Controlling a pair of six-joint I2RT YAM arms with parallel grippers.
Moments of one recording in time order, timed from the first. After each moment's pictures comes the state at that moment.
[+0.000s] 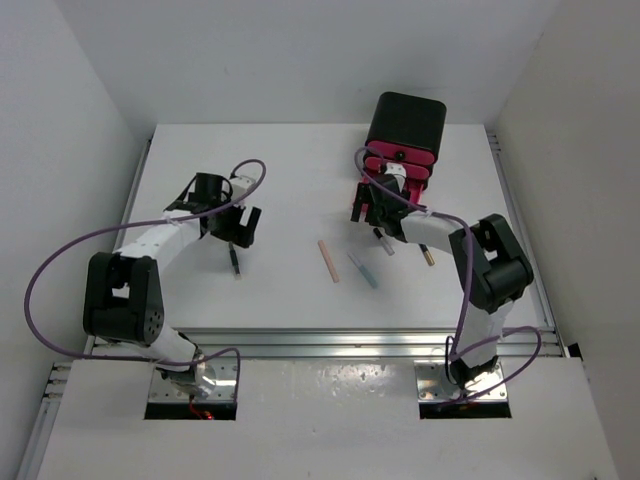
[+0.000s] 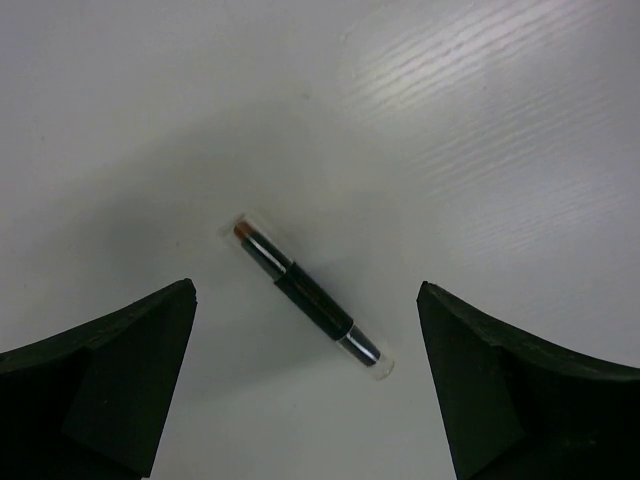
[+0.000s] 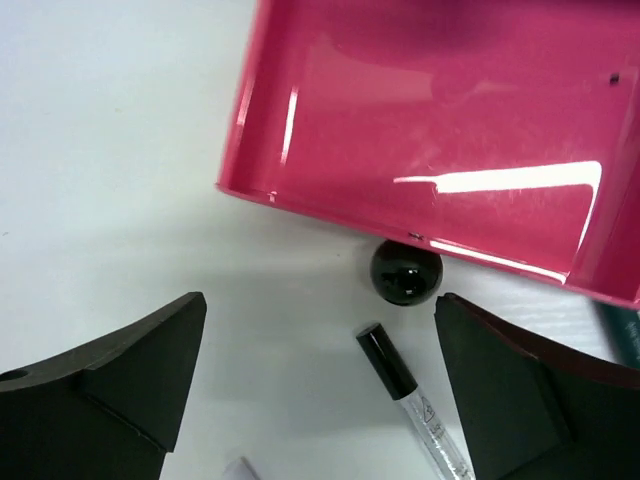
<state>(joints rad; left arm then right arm) -0.12 1.53 1.00 -0.39 0.18 0.25 0.42 1.86 1.03 0.08 0.29 0.48</state>
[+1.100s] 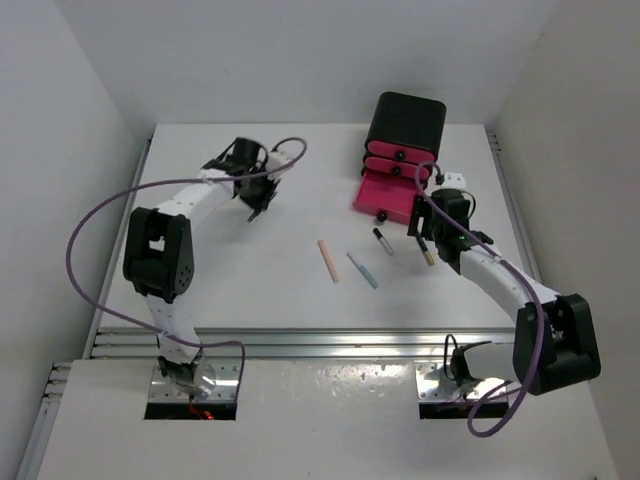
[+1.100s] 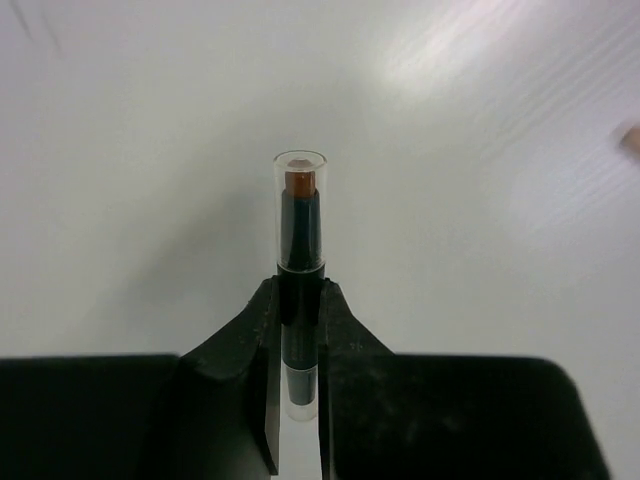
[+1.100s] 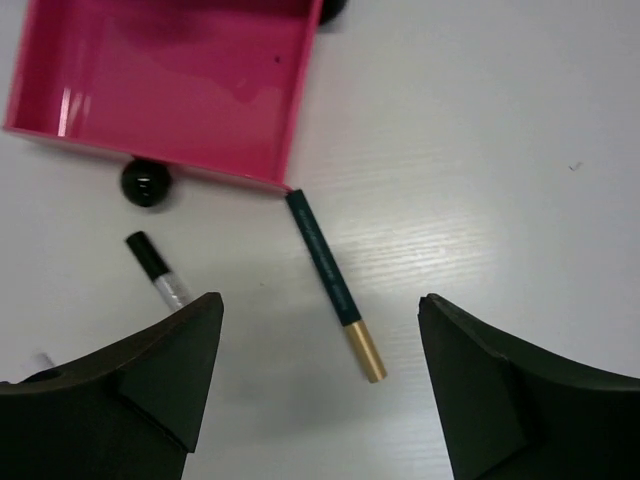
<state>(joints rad) -0.22 1.87 1.39 -0.57 0.16 0.33 0.25 1.31 0.71 -0.05 0.33 0.22</state>
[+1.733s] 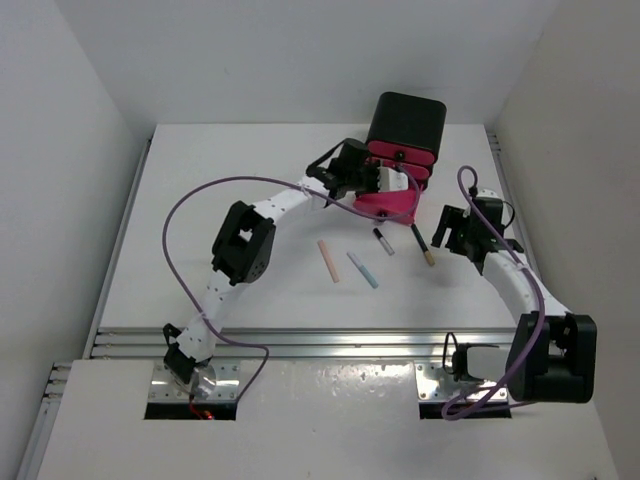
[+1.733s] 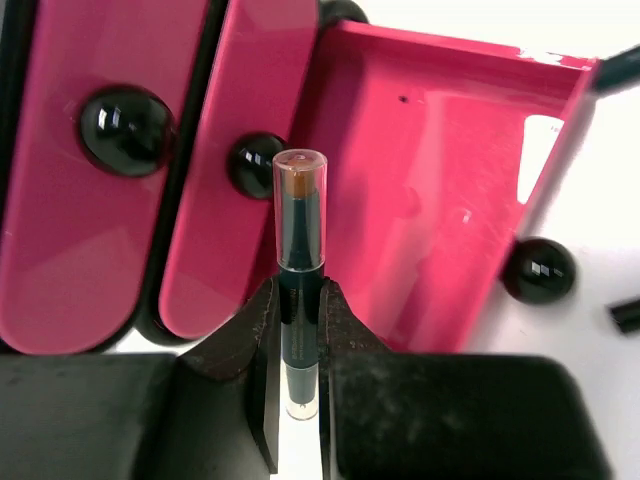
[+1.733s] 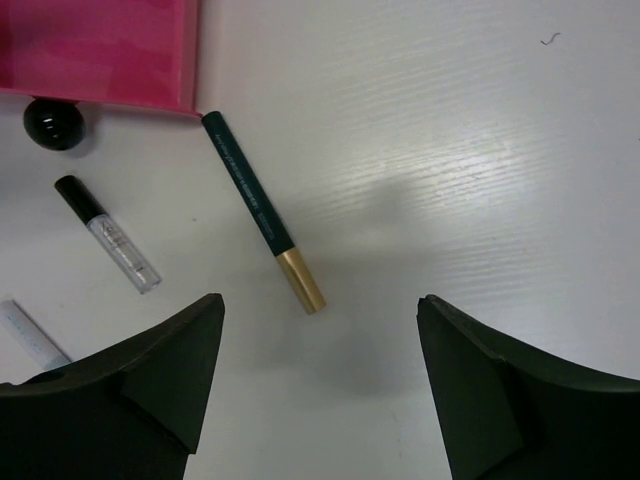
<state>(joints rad) -0.66 2.41 2.10 -0.19 0.32 0.92 -0.06 1.24 0.66 -0.21 0.01 0.23</state>
